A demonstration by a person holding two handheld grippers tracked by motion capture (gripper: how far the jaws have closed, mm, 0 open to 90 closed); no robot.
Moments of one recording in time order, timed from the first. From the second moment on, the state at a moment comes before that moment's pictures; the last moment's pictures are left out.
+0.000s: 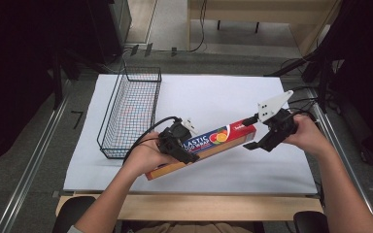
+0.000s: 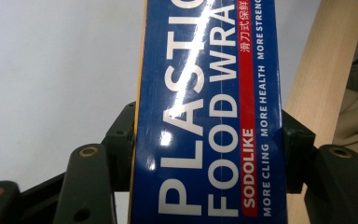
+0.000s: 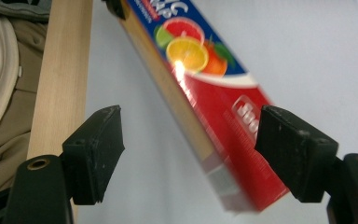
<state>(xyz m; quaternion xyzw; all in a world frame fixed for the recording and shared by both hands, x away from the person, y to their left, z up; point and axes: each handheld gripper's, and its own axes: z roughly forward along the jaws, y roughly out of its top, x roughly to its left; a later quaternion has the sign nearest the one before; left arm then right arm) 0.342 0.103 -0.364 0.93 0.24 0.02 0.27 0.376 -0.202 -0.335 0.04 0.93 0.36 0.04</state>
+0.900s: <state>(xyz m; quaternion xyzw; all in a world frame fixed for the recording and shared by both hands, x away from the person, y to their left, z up) 0.356 0.133 -0.334 0.91 0.32 0.04 0.28 0.360 -0.188 -0.402 0.14 0.93 0.34 0.08</state>
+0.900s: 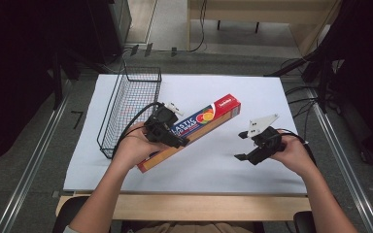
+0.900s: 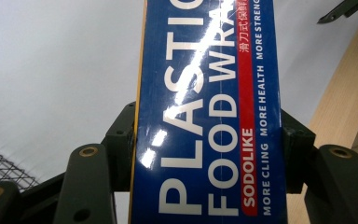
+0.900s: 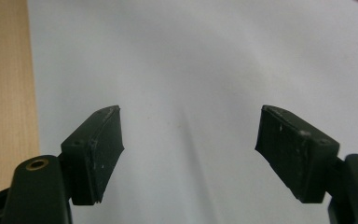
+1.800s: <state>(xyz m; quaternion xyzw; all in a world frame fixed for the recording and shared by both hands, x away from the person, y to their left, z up) 0.366 0.181 -0.324 0.87 0.39 0.08 0.28 0.365 -0.174 -0.438 0.17 0.93 0.32 0.08</state>
